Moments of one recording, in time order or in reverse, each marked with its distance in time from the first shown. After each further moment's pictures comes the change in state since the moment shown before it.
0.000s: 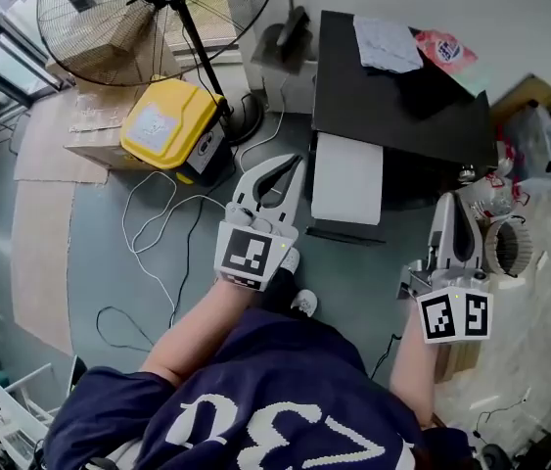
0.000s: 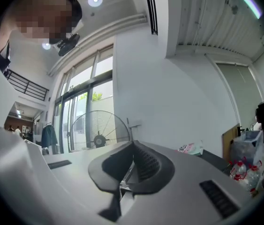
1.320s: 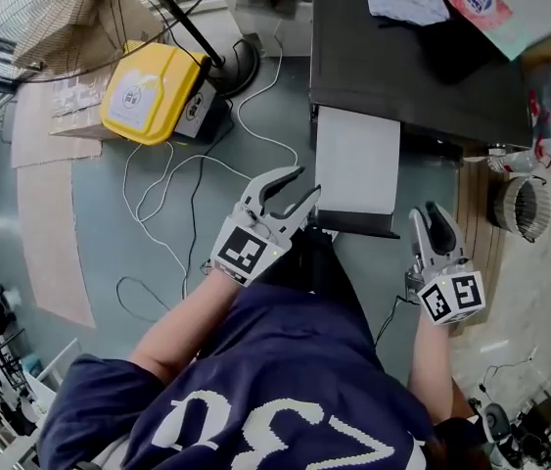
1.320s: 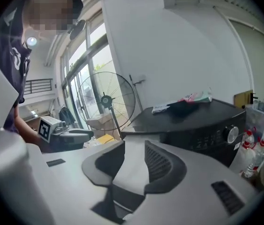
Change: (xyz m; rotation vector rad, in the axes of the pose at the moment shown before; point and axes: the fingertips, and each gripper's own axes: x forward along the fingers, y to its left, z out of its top) left arm 0.056 -0.025 -0.166 -0.132 0.245 -0.354; right arm 0.035 -0.073 -0.219 0.074 0.469 0.153
